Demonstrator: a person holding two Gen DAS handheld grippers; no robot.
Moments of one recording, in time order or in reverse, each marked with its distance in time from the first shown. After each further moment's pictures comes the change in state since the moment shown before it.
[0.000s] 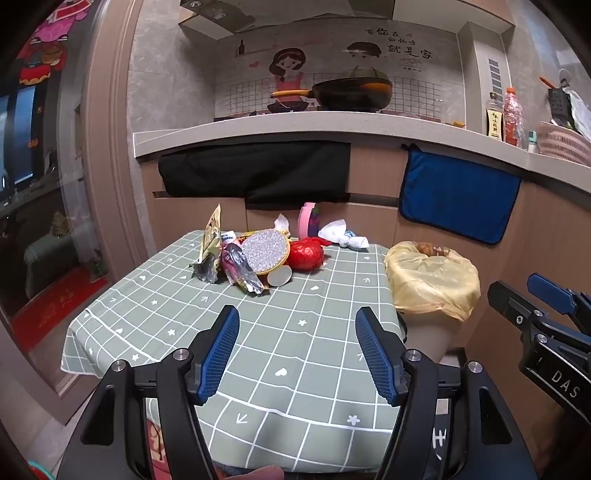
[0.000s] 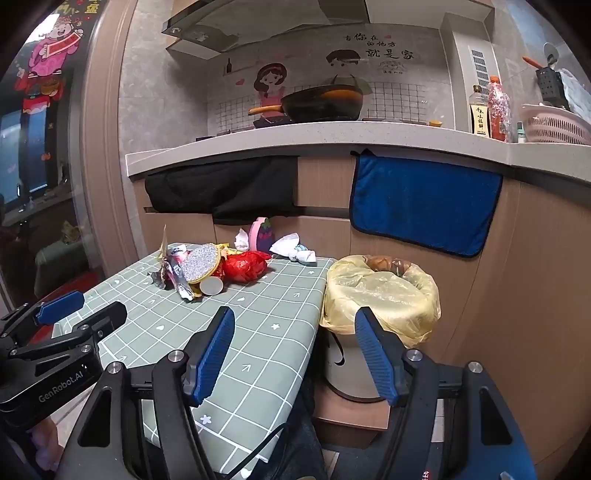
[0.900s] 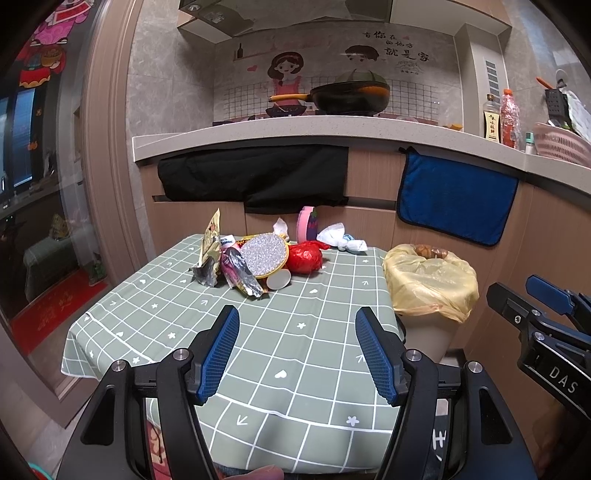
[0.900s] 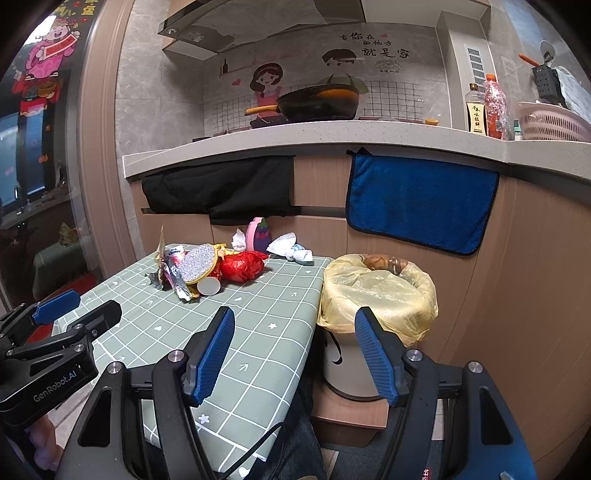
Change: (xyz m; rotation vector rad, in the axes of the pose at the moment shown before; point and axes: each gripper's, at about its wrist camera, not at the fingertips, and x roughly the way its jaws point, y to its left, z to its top) left arm -0.006 -0.006 0.003 0.006 -0.013 -0.002; right arm -0.003 -0.004 -0.001 0.009 0.002 -0.006
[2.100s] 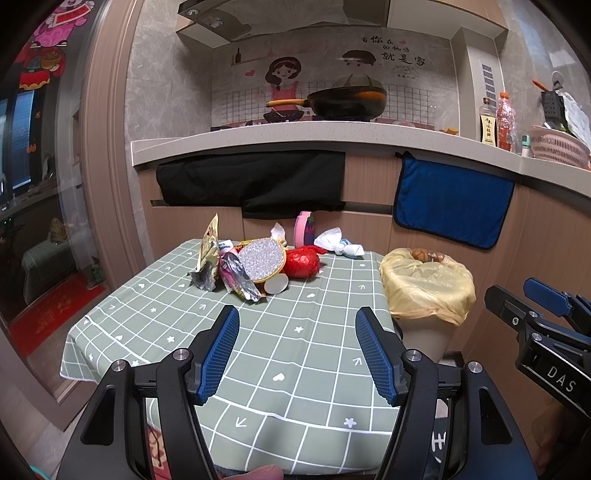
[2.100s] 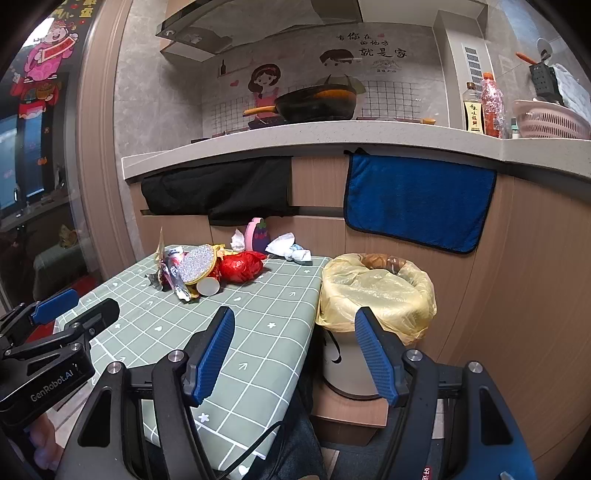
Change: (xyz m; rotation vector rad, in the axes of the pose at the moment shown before) left arm 0.000 -0.001 0.005 -0.002 -0.010 -0.004; right arm -0.002 -0.002 -0.001 0.005 -0.003 -0.004
